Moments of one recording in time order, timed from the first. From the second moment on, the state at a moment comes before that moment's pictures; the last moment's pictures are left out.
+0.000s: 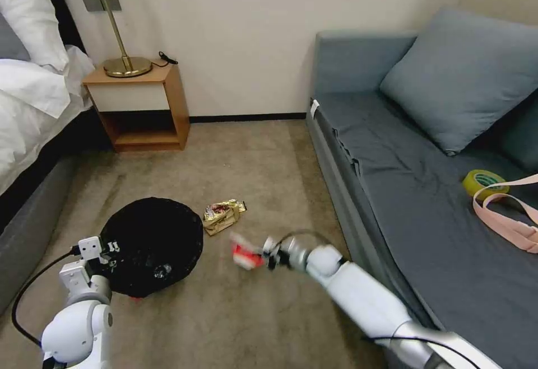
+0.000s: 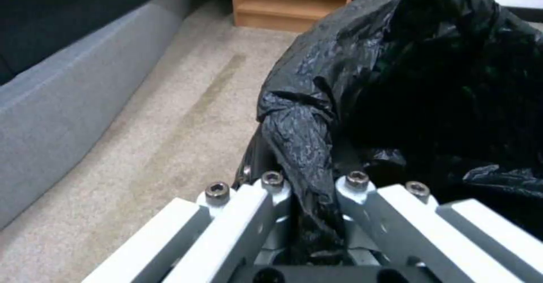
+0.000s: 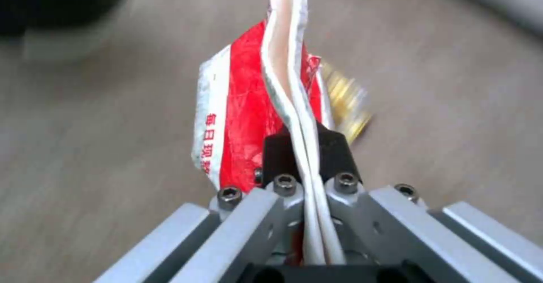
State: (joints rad) left arm 1.36 -1.48 -0.93 -1.91 -0.17 0.39 0.00; right arm -0.59 1.30 -0.15 1.09 0.09 -0.04 -0.50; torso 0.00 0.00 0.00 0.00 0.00
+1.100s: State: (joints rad) left arm 1.35 -1.49 -0.91 -1.92 -0.15 0.40 0.00; right arm -0.53 1.48 -0.44 1.31 0.49 -0.18 -0.36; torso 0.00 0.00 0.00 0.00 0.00
